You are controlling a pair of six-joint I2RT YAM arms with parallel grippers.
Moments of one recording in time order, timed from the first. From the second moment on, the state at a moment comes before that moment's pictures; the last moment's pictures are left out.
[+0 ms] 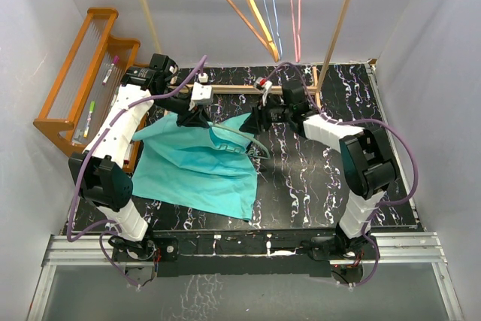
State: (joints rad) left arm -0.27 1.69 1.73 -1.31 0.95 1.28; right arm 0.37 1.81 1.14 0.20 -0.87 0.05
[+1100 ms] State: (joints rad) left arm -0.27 1.69 1.74 -1.32 0.95 1.28; right arm 0.55 1.84 1.04 0.21 -0.48 -0.05
